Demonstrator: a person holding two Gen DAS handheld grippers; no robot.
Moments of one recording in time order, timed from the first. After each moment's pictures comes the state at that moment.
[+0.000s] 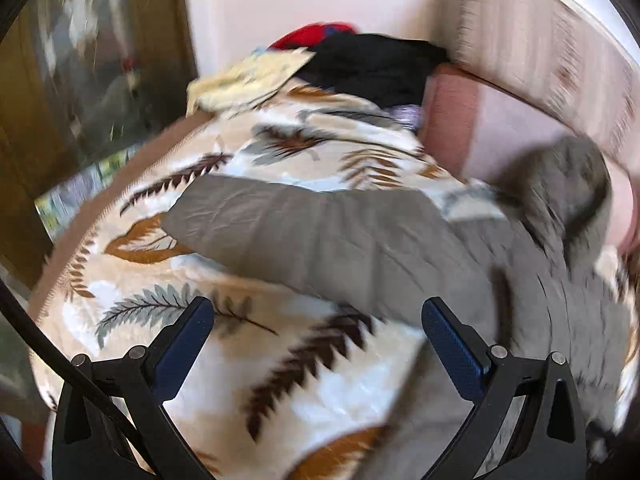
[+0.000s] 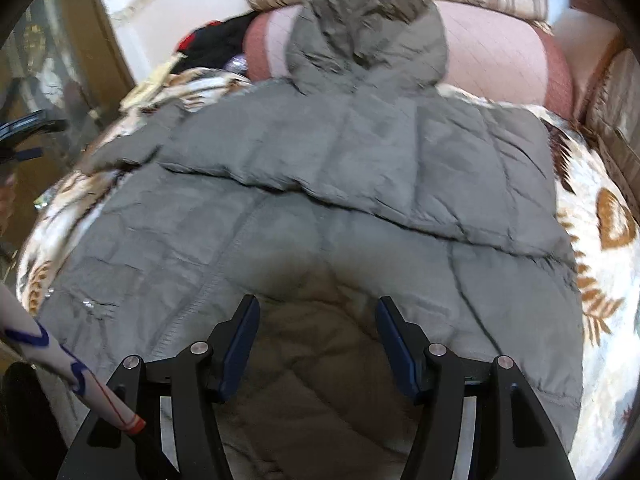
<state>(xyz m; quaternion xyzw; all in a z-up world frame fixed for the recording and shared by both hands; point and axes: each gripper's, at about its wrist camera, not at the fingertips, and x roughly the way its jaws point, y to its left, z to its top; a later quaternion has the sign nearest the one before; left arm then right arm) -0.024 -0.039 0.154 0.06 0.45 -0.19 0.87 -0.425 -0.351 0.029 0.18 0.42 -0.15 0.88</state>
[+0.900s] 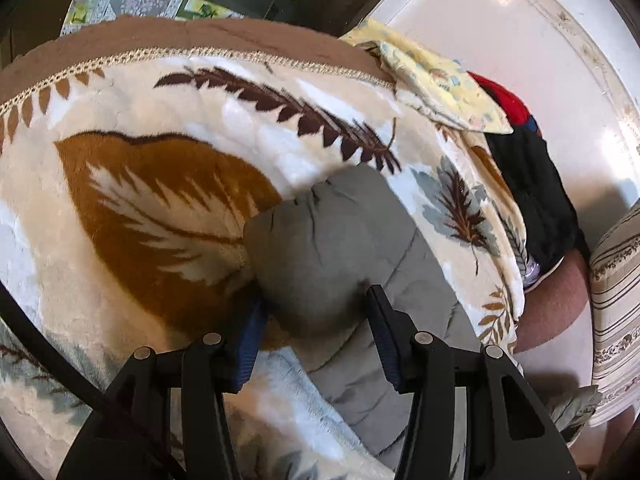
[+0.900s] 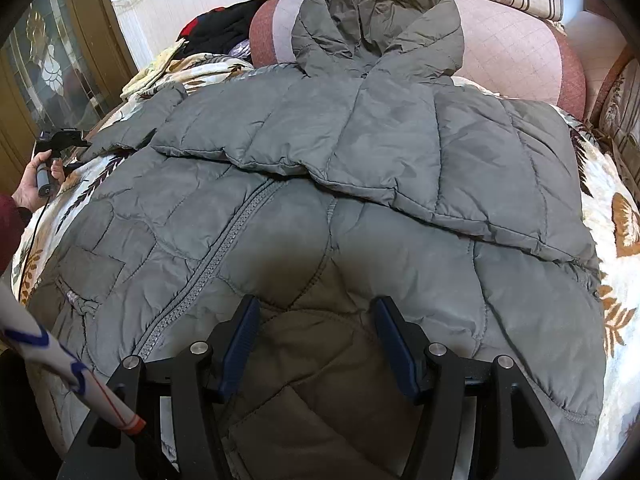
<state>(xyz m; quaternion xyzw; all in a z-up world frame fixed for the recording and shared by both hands) 0.154 0.081 0.017 -0.26 0.48 -0.08 0.83 -0.408 -0.356 0.007 0.17 0.44 -0.15 0.87</state>
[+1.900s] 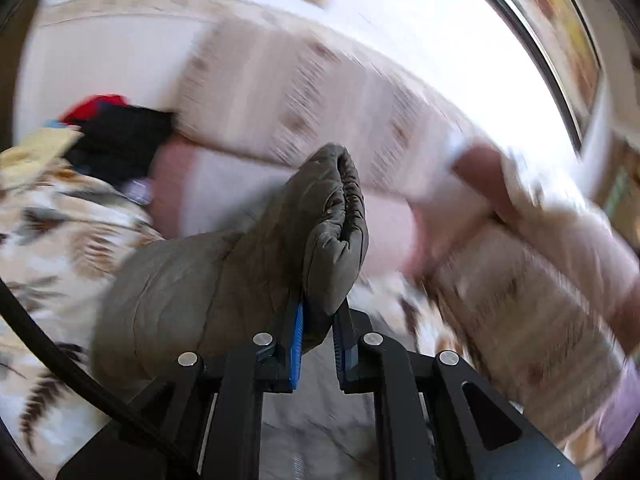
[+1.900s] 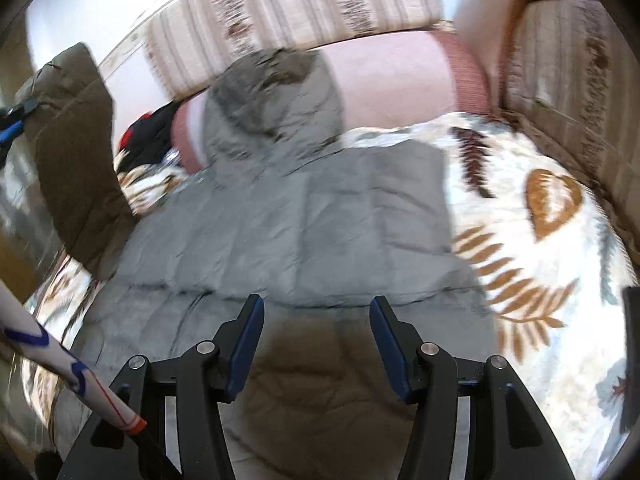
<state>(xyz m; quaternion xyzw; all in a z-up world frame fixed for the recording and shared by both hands) -0.228 -0.225 0.239 -0.02 0.32 -0.53 0.78 -0.473 -0.420 0.058 0.27 0.31 -0.29 0.86</state>
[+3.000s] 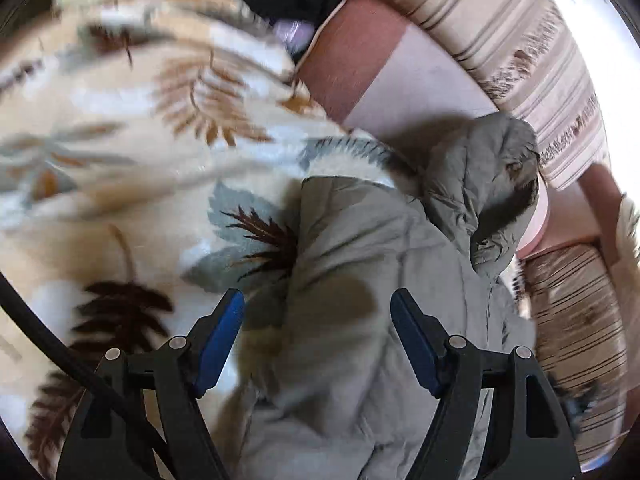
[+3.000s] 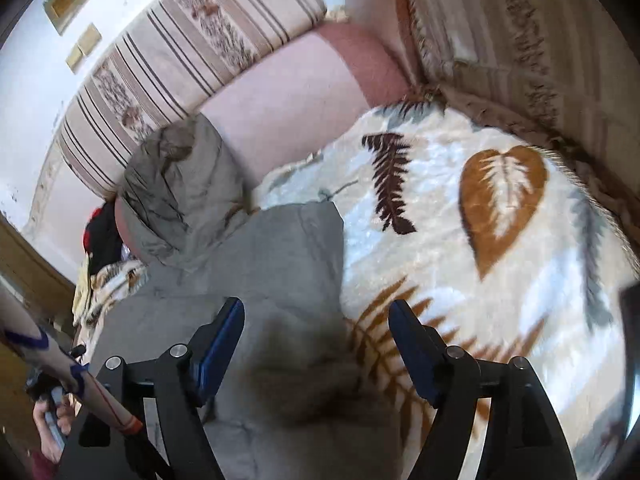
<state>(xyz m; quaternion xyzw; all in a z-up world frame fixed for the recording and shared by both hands) -0.002 -0.170 0.043 -0.07 0.56 -0.40 0.73 -0.505 -0.548 0.044 0.40 0.26 -0.33 0.82</state>
